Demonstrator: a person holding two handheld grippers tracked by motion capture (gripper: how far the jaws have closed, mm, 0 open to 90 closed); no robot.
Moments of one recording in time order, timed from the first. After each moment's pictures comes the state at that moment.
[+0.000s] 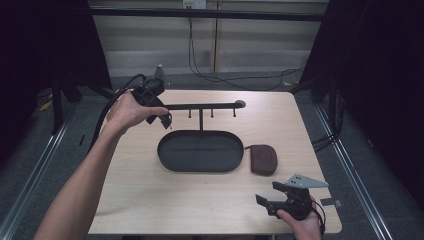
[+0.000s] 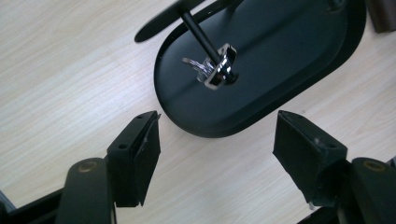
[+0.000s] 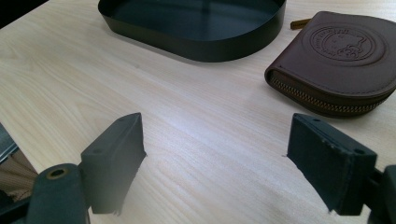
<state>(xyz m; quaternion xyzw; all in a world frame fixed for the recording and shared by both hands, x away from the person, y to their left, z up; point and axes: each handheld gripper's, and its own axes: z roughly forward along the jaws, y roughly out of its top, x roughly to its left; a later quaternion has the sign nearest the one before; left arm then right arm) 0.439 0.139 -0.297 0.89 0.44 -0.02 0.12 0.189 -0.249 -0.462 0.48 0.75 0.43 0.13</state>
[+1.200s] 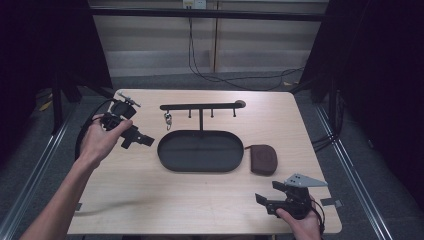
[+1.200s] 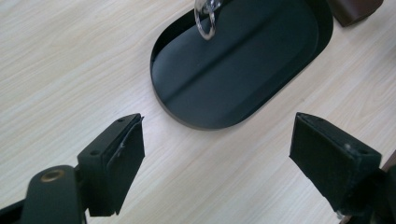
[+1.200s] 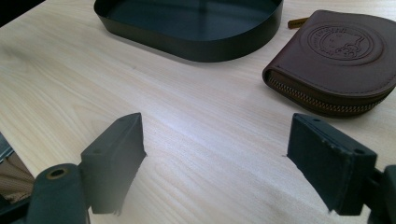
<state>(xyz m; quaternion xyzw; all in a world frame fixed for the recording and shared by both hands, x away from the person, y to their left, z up) 0.382 0.216 -0.331 0.88 0.39 0.02 0.27 0.191 -0.248 -0.463 0.48 0.75 0.43 0.13</state>
